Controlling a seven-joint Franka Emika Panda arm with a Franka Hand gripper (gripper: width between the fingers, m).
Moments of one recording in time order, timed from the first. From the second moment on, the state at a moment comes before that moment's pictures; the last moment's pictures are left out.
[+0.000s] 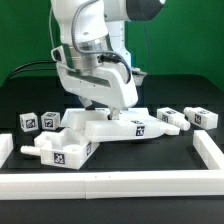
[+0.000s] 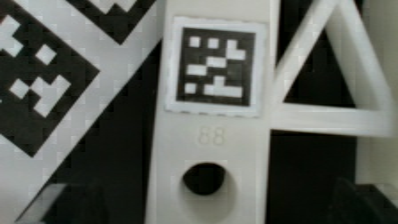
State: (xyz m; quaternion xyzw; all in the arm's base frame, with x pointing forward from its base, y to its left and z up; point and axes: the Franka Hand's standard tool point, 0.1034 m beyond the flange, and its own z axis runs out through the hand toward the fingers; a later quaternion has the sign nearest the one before) arm 0.421 -0.034 0.034 -0.90 0.44 0.07 0.05
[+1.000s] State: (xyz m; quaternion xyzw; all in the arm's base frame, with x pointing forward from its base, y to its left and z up) arm 0.397 -0.046 0.049 -0.84 0.53 0.07 0.07
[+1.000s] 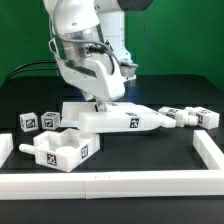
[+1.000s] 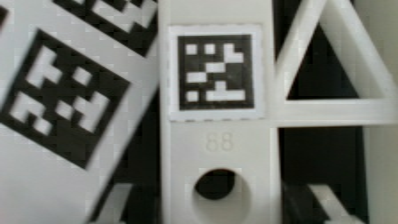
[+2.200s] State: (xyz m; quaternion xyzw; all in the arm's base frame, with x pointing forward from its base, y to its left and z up) arm 0.328 -0.057 0.032 -0.74 0.67 0.10 0.05
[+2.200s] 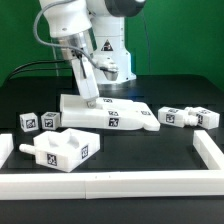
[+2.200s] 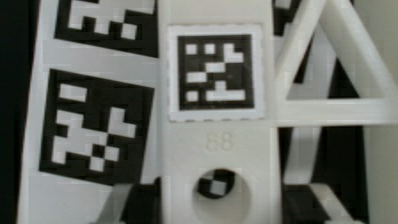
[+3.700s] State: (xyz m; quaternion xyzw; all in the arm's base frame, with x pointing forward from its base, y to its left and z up) arm 0.354 -0.056 0.048 -0.72 0.67 0.13 0.11
